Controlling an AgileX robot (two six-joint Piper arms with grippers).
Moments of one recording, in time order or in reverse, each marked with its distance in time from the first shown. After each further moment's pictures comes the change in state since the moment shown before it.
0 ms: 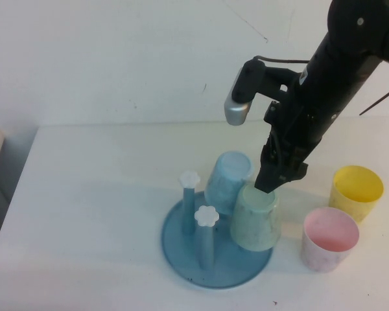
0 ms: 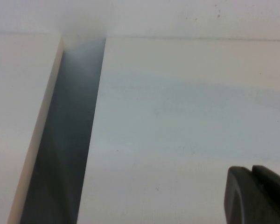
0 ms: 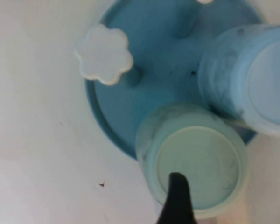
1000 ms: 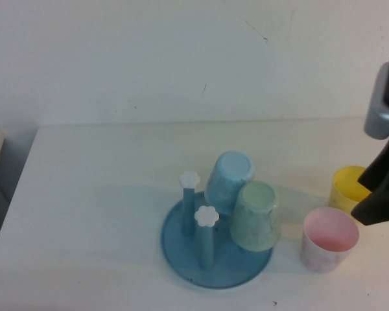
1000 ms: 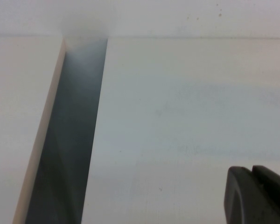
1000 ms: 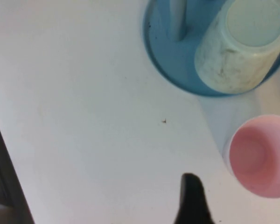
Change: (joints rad) right arm -0.221 -0.531 0.493 0.185 -0.002 -0.113; left arm 0.000 0.000 0.000 0.015 0.000 0.000
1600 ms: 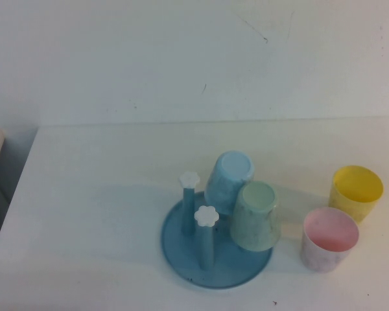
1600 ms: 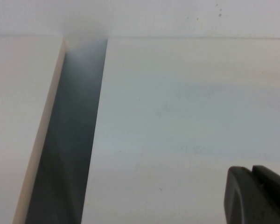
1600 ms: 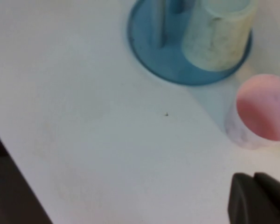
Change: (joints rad) right arm -0.219 -0.486 0.387 0.125 -0.072 -0.045; left arm 0.000 0.000 0.000 0.000 0.000 0.000
